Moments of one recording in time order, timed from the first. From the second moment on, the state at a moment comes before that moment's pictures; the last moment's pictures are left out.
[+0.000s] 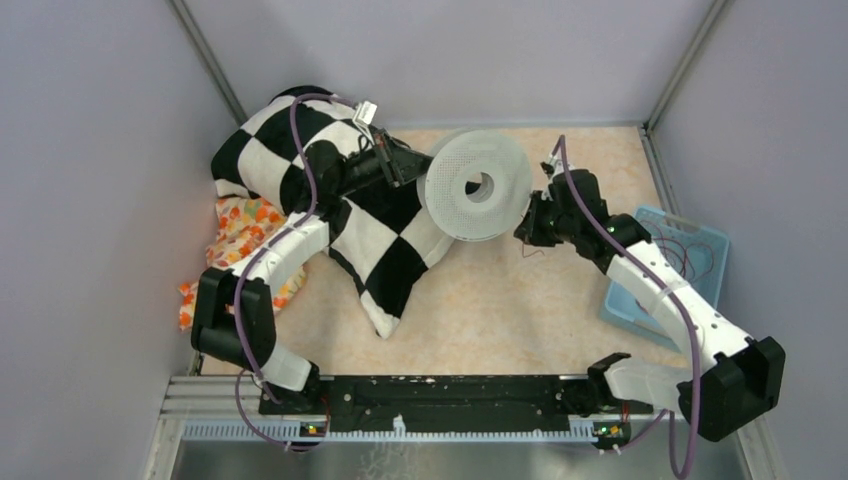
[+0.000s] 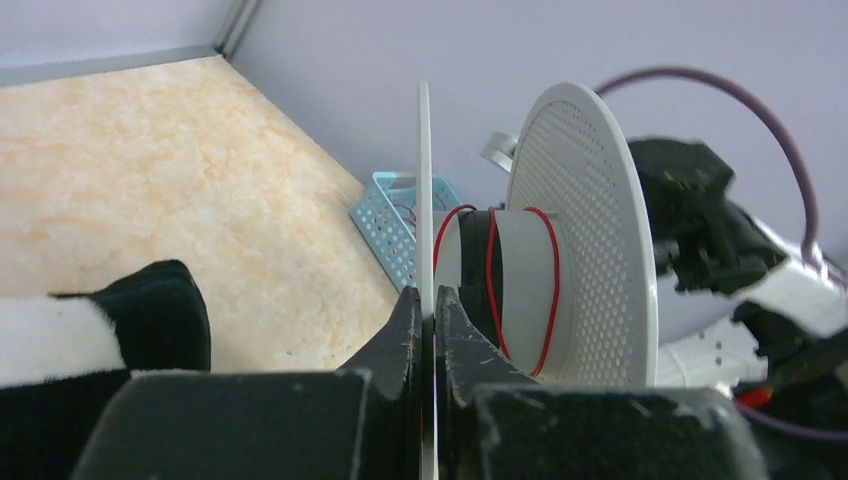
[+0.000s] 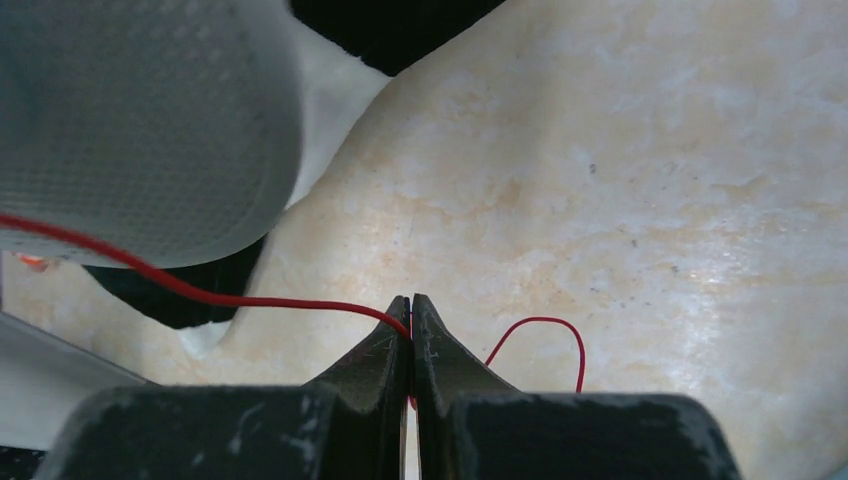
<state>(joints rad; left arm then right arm) -0.32 1.51 1.10 0.67 0.87 -0.85 0.44 1.16 1.06 -0.61 -0.07 0.45</state>
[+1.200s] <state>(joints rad) -0.37 1.45 0.96 0.65 0.44 -0.86 0.56 0.94 0.77 -0.22 -0.05 0.78</state>
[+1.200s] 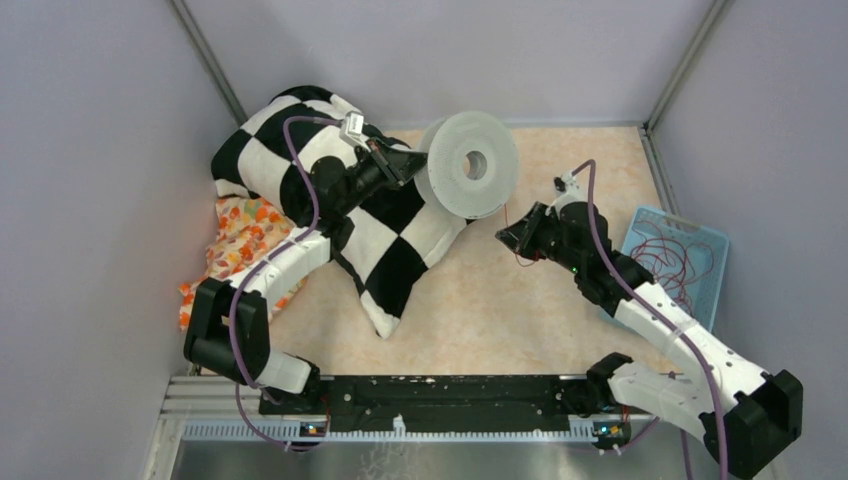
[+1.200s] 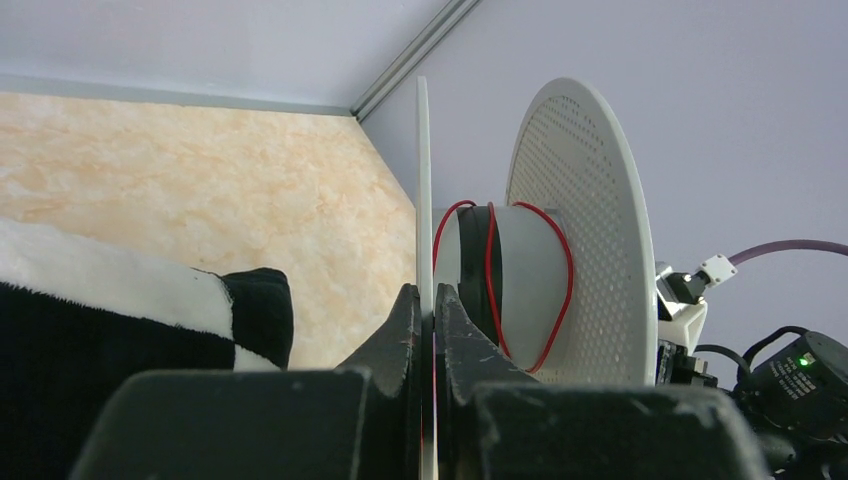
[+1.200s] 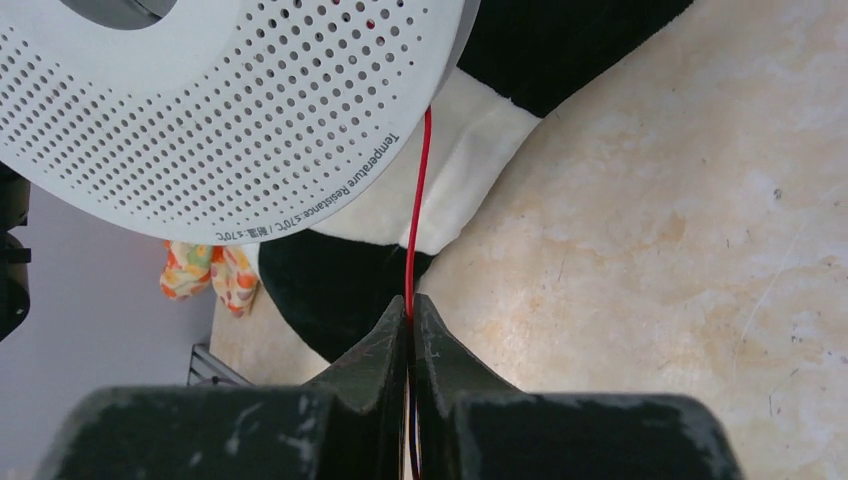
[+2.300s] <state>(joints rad) -0.67 1.47 1.16 0.23 0.02 -0.43 0.76 1.21 1.05 -0.25 0.00 0.69</state>
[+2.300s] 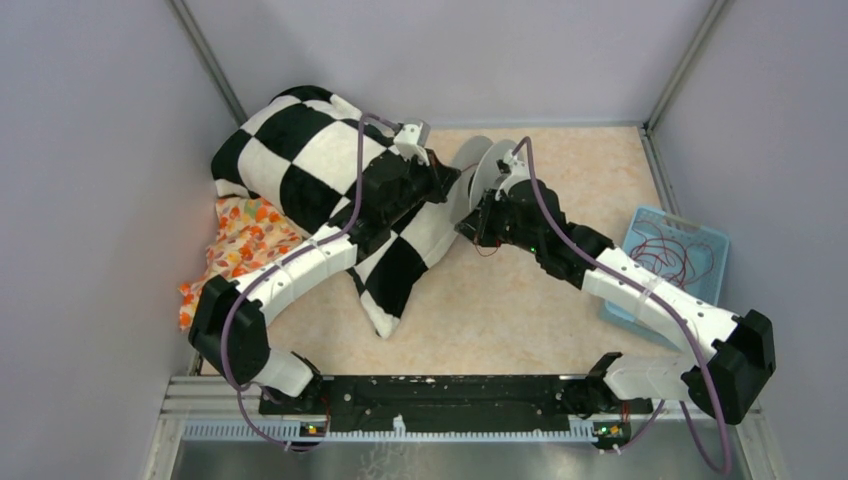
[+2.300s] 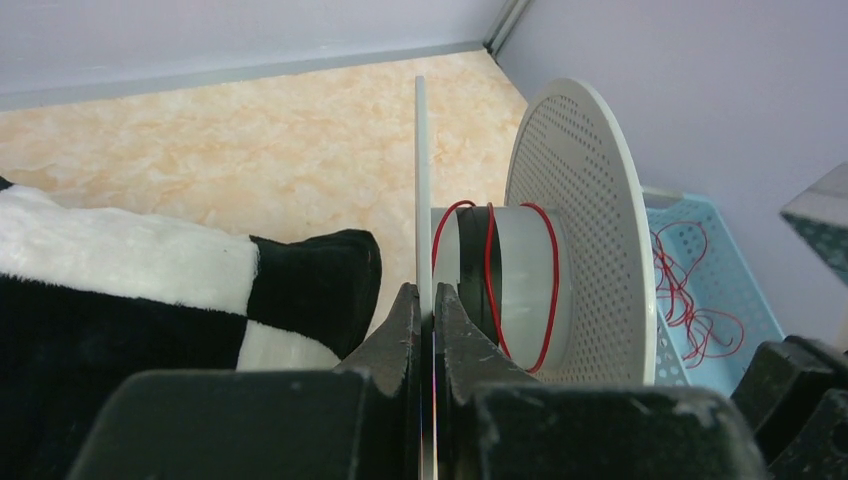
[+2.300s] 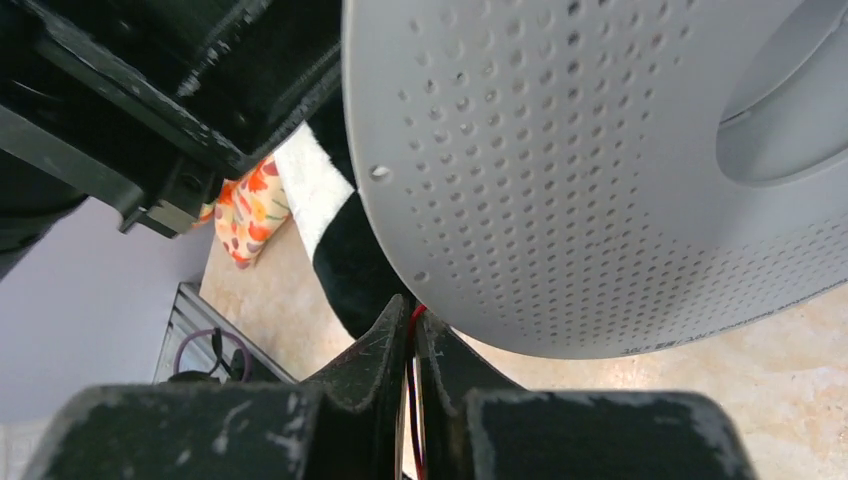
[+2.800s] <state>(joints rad) -0.67 1.47 1.13 0.25 0.17 -0.29 0.76 1.17 1.05 -0.25 0.01 0.72</state>
